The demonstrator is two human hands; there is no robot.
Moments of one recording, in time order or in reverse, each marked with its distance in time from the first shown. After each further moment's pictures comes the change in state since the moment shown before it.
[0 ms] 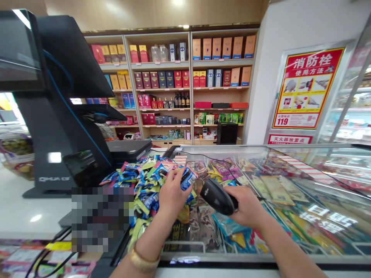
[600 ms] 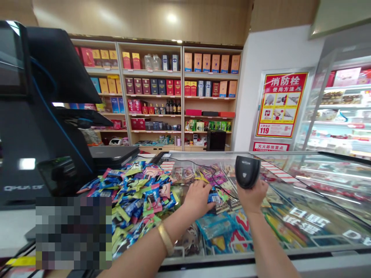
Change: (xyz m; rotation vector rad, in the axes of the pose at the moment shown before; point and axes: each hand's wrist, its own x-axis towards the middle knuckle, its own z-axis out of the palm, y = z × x) left_hand 0.009 0.102 0.037 -0.021 -0.529 0.385; right_hand -0.019 0.075 -0.020 -0.476 0.947 0.388
